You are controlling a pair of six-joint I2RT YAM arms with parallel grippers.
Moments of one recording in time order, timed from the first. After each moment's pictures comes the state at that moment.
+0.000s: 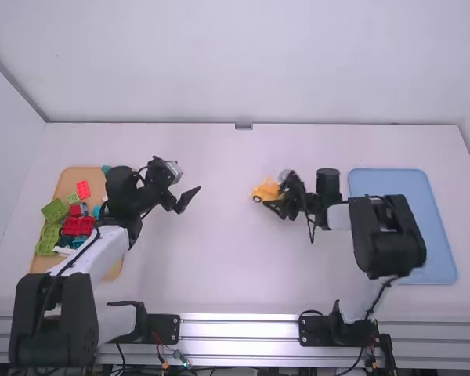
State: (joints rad) left arm 0.07 1.32 0.56 0.37 0.73 0.46; right arm 0.09 1.88 0.69 0.45 -0.91 -0.46
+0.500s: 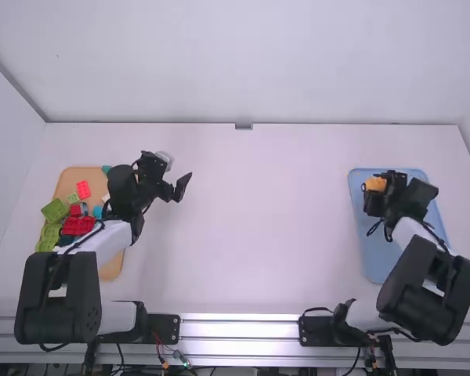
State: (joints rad) left arm 0.08 1.43 0.56 0.54 0.51 0.26; right arm -0.50 1.56 0.70 0.04 -0.33 -0.30
